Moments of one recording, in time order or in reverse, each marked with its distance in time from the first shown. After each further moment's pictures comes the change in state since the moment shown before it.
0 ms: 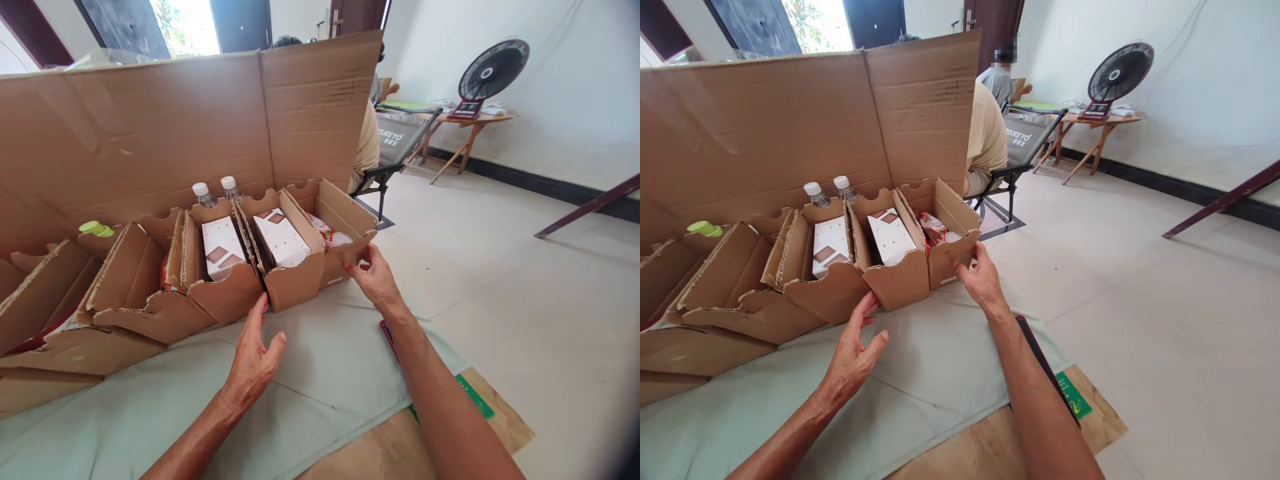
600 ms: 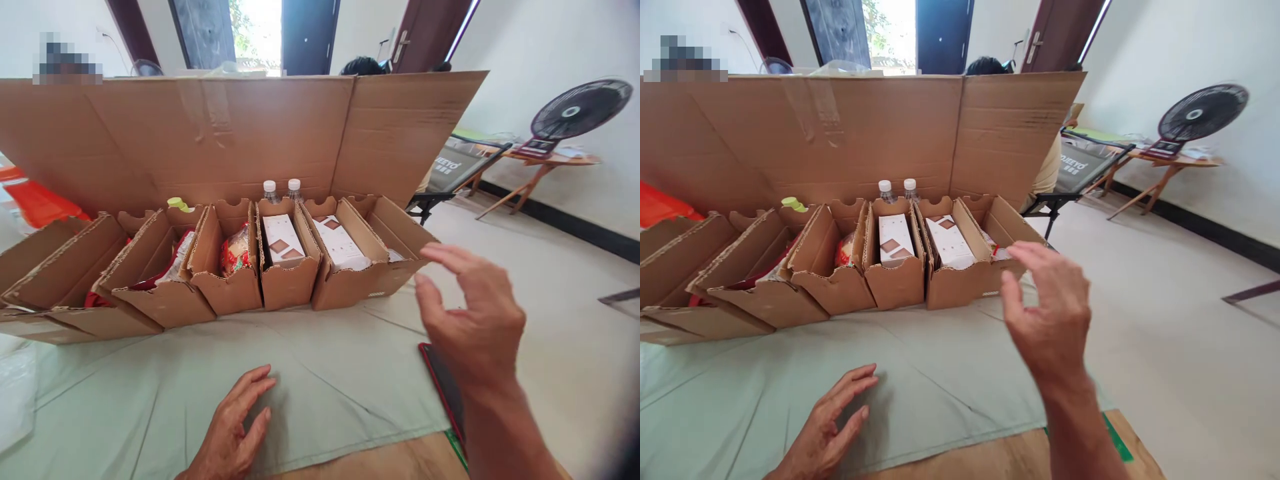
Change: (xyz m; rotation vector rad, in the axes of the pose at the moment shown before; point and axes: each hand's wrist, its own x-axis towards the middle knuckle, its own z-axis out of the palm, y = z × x) left_hand -0.126 -0.059 -0.093 0.310 -0.083 0.199; right_hand -0.052 -0.146 -0.003 -0.482 0.244 -0.761
